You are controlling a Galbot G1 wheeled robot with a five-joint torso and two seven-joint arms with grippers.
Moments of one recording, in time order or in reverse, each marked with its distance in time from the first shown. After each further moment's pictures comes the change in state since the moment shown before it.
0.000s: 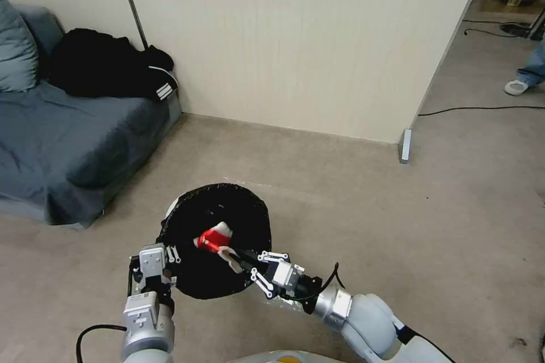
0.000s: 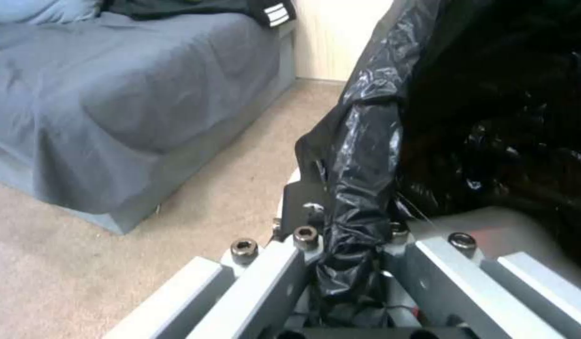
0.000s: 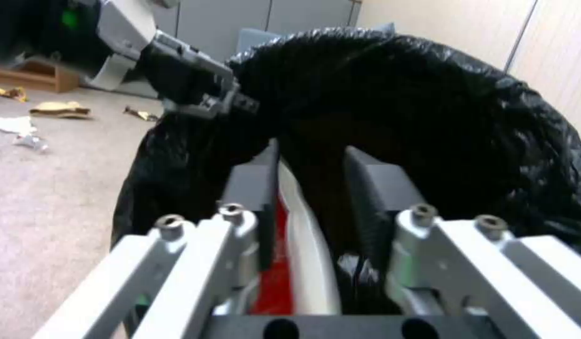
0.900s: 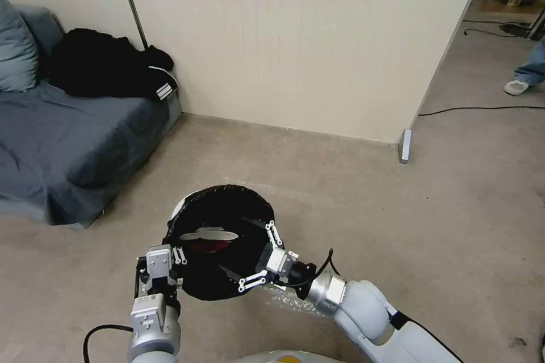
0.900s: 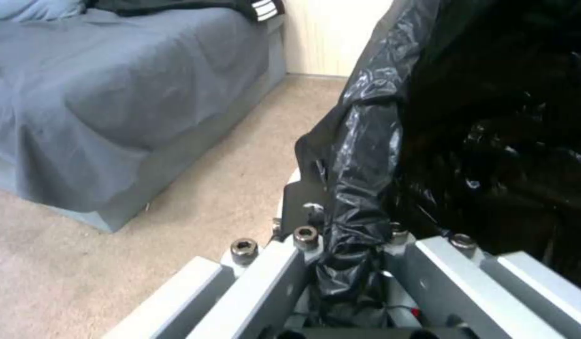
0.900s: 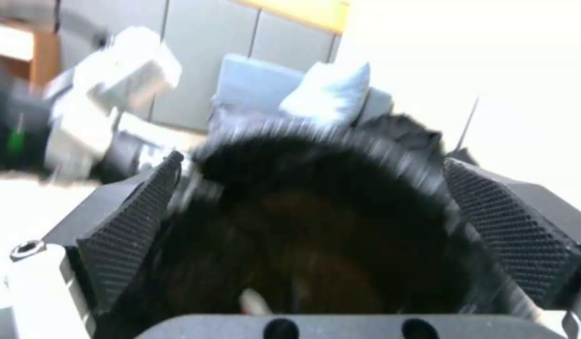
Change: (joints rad) left arm 0.000 0.001 0.026 0.022 0.021 -0.006 0.001; right arm 0.015 0.004 0.020 0.092 -0.002 -0.022 0.042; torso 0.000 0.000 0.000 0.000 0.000
